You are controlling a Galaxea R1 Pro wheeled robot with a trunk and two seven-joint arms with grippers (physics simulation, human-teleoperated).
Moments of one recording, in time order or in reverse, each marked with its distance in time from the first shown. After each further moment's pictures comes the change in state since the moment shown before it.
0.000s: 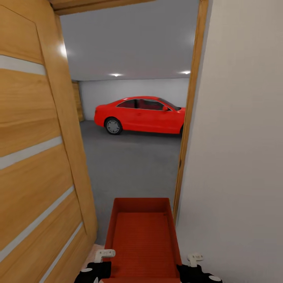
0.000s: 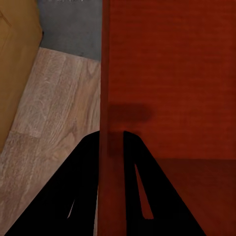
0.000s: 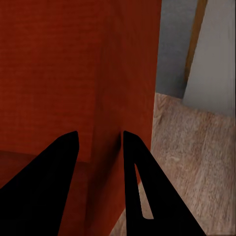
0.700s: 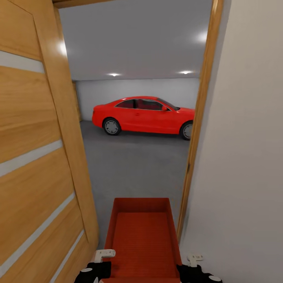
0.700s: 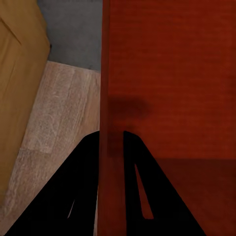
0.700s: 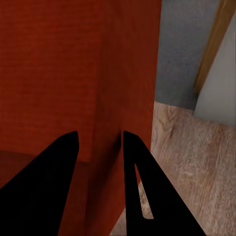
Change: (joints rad) left arm 0.000 0.000 0.001 -0.001 0.000 0.001 0.000; right arm 0.000 0.000 0.000 0.000 0.000 0.000 0.000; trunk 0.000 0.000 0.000
